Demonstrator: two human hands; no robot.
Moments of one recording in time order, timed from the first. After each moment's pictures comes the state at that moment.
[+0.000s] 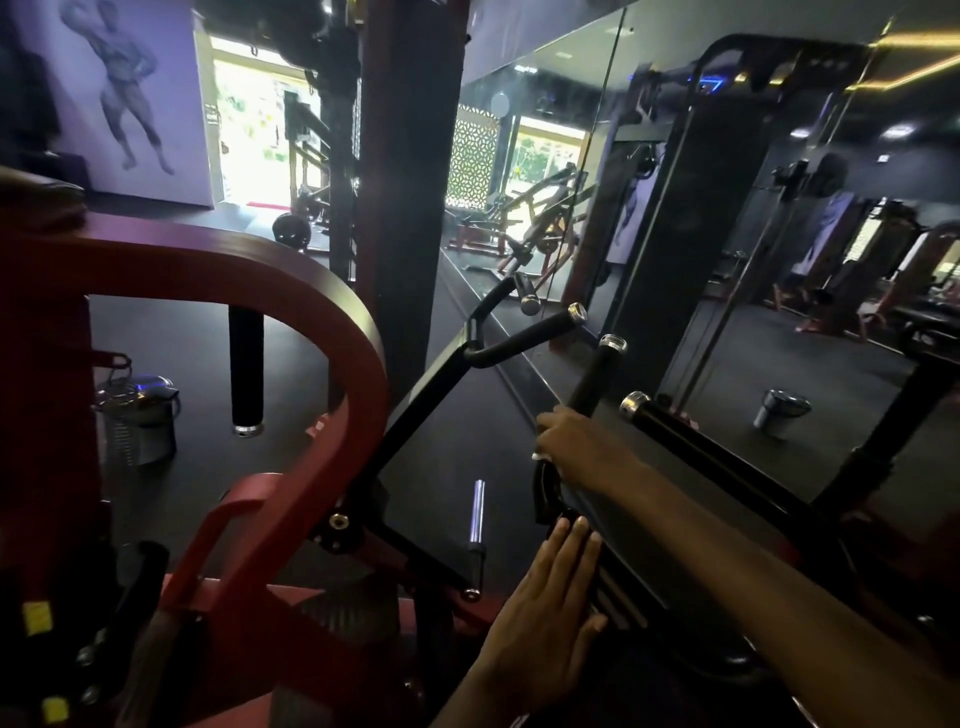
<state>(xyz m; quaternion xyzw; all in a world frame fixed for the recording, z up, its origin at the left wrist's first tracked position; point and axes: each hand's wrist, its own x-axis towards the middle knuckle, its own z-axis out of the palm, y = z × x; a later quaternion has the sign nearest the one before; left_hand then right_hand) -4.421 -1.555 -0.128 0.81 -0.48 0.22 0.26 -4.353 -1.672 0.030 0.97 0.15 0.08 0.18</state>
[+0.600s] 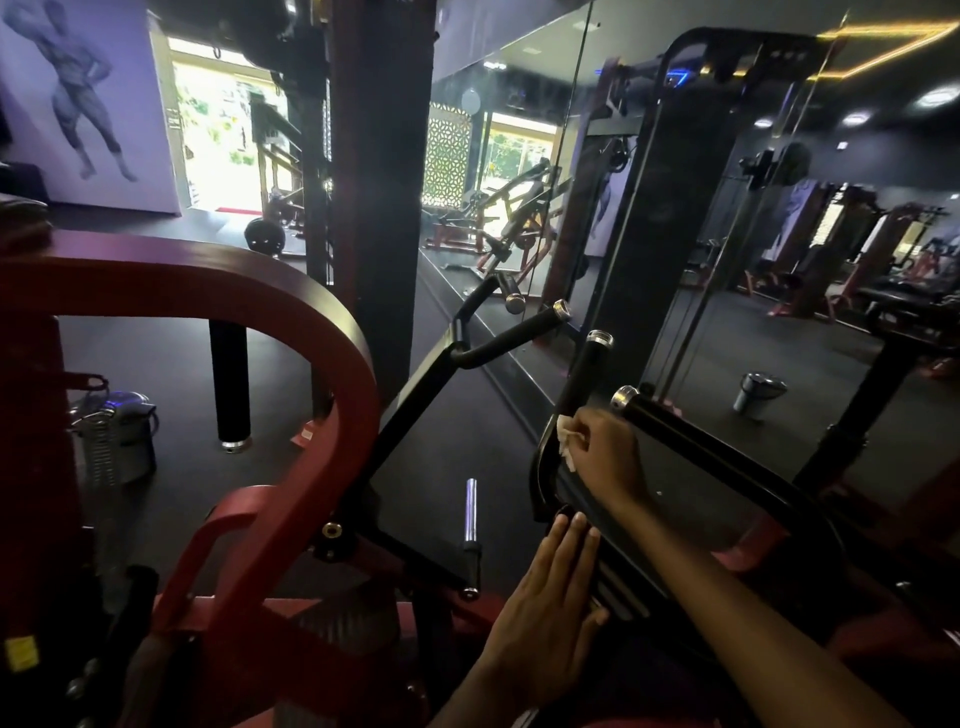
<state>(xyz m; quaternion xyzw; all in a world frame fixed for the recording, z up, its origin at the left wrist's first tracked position) -4.417 -1.551 -0.124 0.80 -0.49 0.21 0.27 -4.363 -1.688 -0.002 0.92 -0.10 0.31 -0.22</state>
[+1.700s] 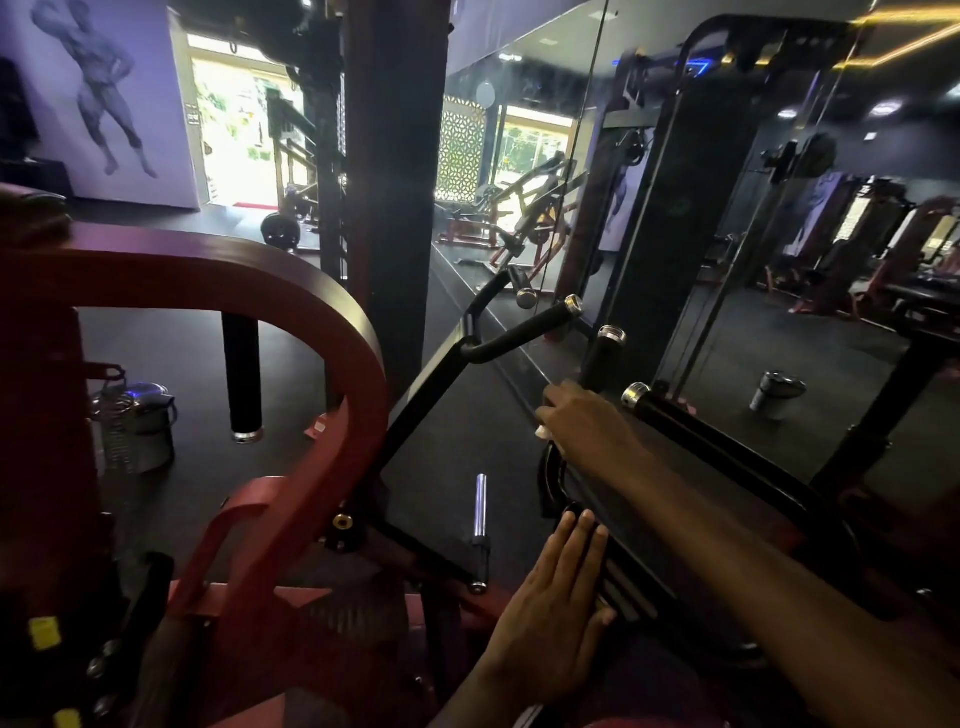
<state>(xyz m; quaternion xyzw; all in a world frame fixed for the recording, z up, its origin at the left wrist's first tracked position) -4.418 -1.552 -0.125 0.80 -0.49 0.23 0.24 -4.348 -1.670 0.033 0.97 0.09 0.15 0.19</state>
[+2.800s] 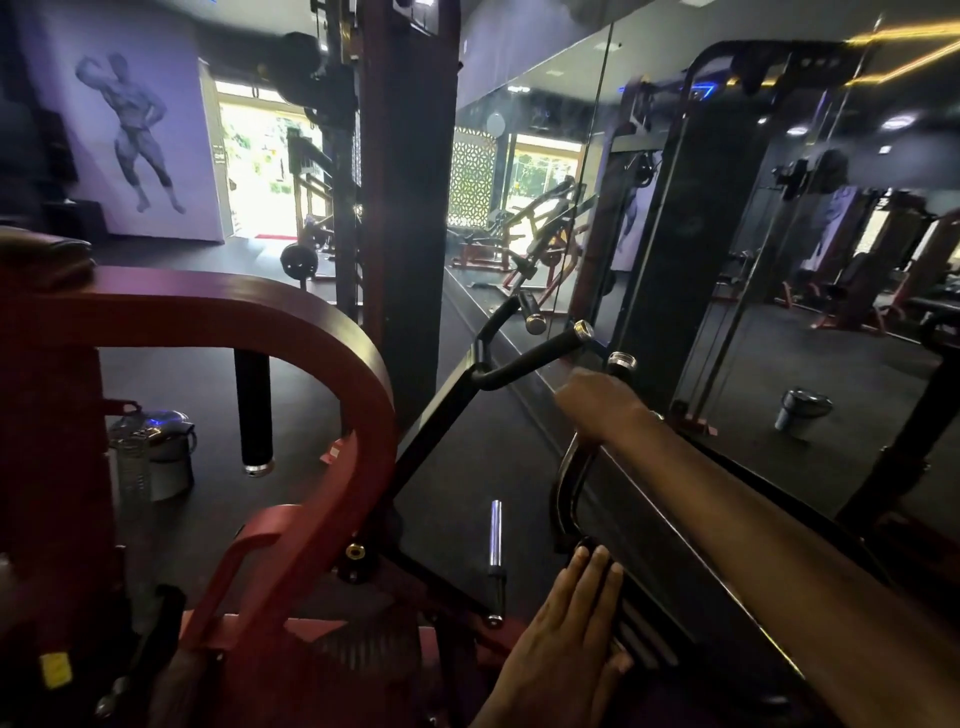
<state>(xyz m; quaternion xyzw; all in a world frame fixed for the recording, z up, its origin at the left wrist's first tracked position) -4.411 -1.552 -0.124 0.82 -0.48 0.25 0.17 -4.305 -1.679 0.082 0.97 0.03 0.07 0.24</state>
